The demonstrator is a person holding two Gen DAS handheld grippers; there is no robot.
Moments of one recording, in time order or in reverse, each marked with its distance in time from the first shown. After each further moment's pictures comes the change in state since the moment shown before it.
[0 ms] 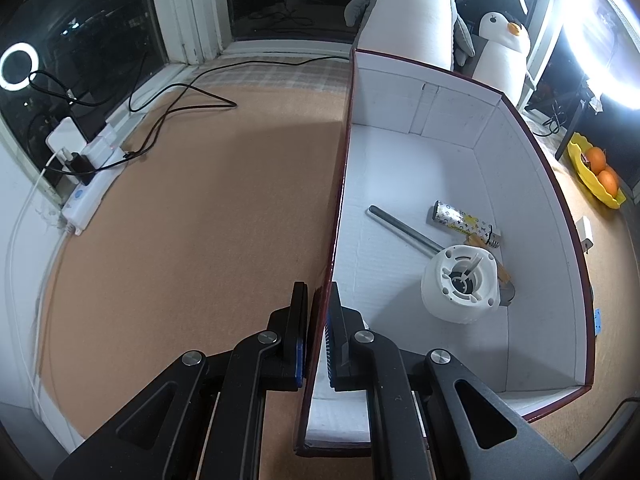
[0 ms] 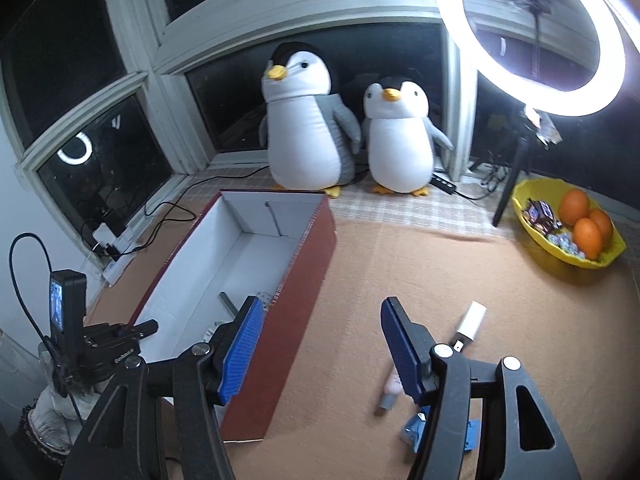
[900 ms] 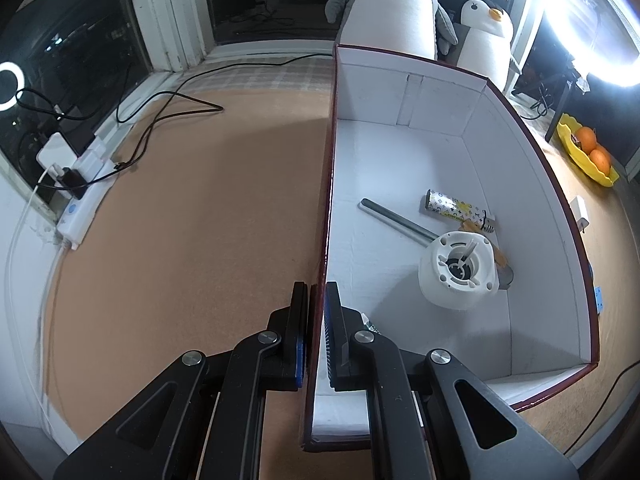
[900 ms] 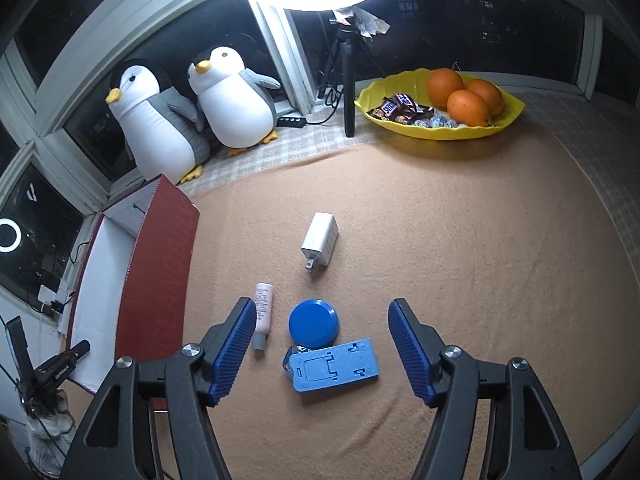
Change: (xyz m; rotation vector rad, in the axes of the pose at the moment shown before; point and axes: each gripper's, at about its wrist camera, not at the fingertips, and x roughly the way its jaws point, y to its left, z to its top) left arm 0.001 -0.001 0.000 0.071 0.010 -0.017; right arm -0.020 -0.128 -0.062 0.365 0.101 -0.190
